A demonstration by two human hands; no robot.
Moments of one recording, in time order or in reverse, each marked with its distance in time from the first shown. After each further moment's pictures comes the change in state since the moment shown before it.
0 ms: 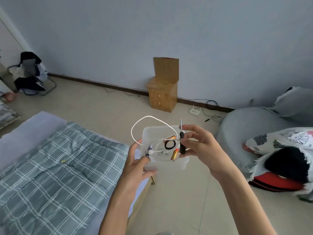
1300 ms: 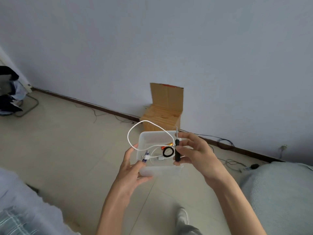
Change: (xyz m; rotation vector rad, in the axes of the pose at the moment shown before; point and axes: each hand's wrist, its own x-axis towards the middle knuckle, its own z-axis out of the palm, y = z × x) left_hand 0.622 0.178 0.030 -0.023 0.039 -0.024; right_hand 0.635 -0.075 -0.065 -0.002 -0.012 0.015
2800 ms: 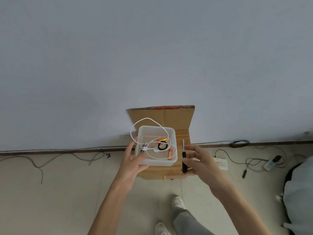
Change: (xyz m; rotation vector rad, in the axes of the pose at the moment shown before) left_hand 0.892 0.138 -0.085 0.147 -0.366 -0.265; right_hand 0.754 0.053 0.060 0.059 0.486 0.324
